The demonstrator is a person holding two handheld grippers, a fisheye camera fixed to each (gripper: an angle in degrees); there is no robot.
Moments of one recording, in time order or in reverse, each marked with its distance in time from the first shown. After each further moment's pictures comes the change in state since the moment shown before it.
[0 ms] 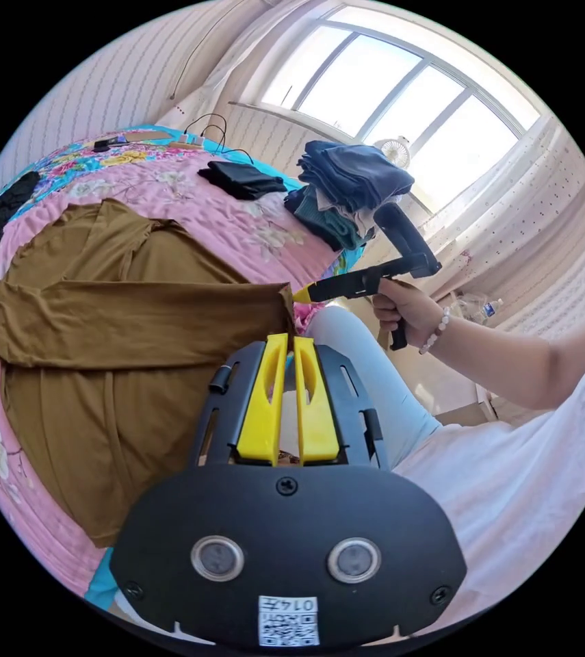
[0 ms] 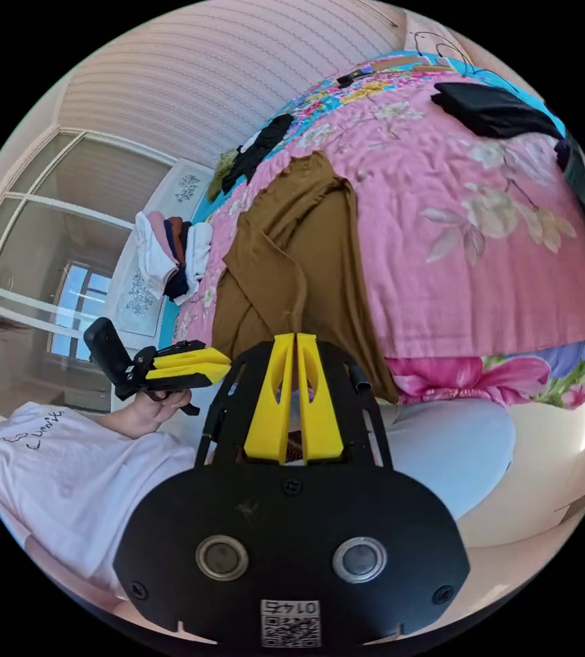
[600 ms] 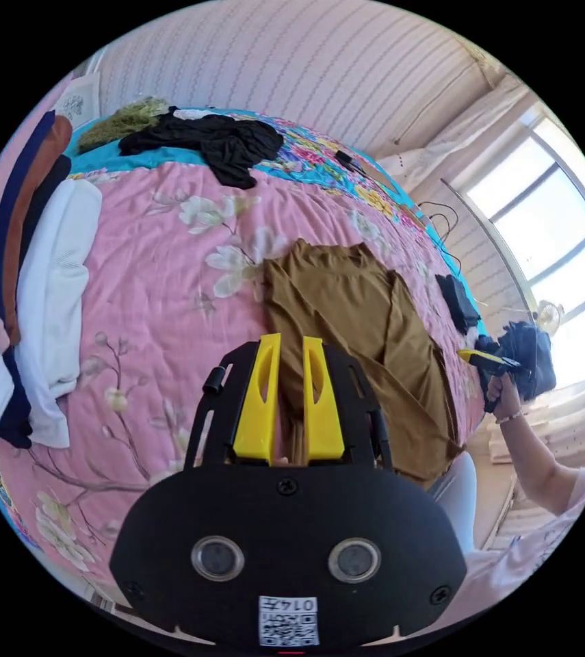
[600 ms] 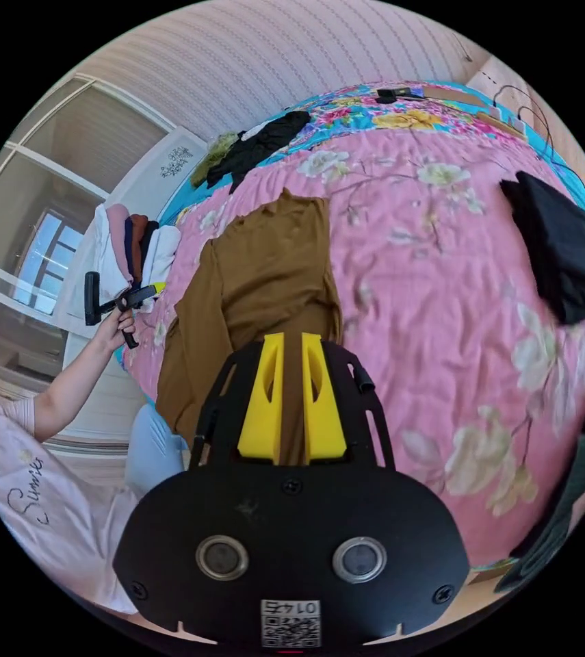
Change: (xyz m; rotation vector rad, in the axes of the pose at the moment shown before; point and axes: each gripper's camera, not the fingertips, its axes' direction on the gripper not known) left arm -0.359 -0.056 -0.131 0.160 -0.375 -0.610; right arm 0.053 -0.227 0.023 -0.035 0.181 -0.232
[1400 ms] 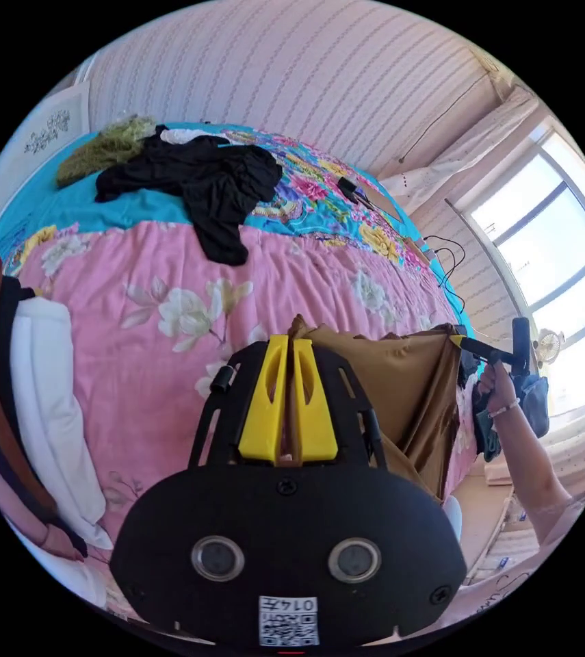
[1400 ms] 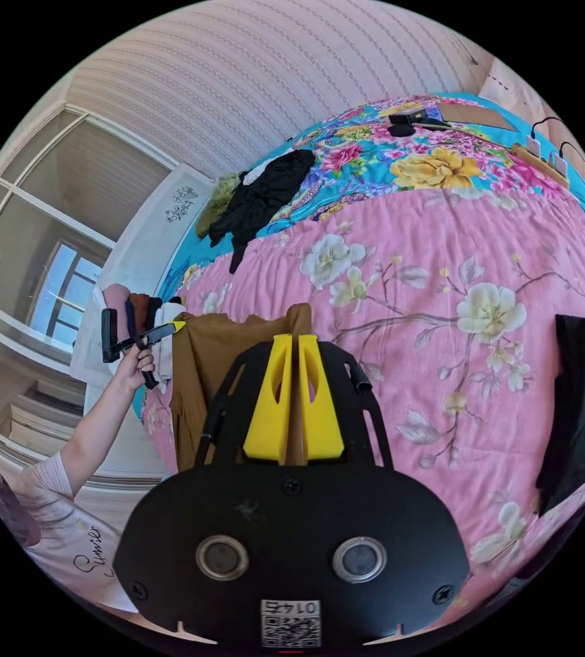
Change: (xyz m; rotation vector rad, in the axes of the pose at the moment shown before) left arm -0.037 -0.151 0.002 0.050 -0.004 0.021; right arm 0.054 -0.178 0.004 0.093 -0.096 0.040
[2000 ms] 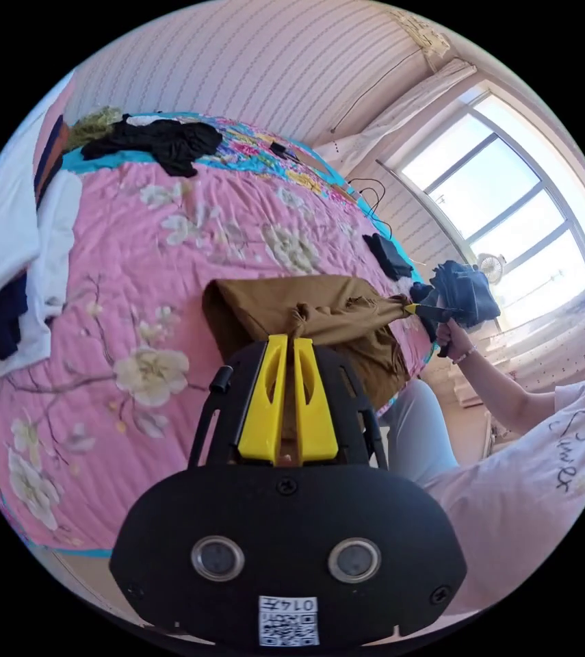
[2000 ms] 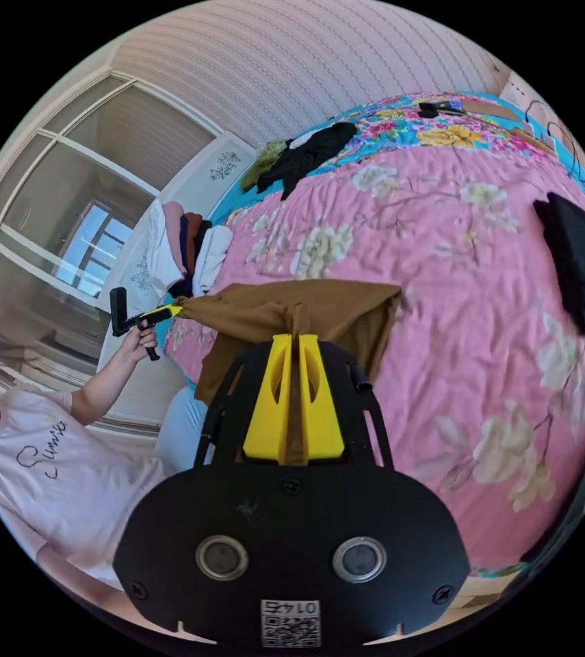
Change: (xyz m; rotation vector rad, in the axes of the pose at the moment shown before) left arm 0.018 0.267 -0.084 -0.082 0.193 0.127; right arm -0.046 0.187 -0.016 -0.085 -0.088 -0.088
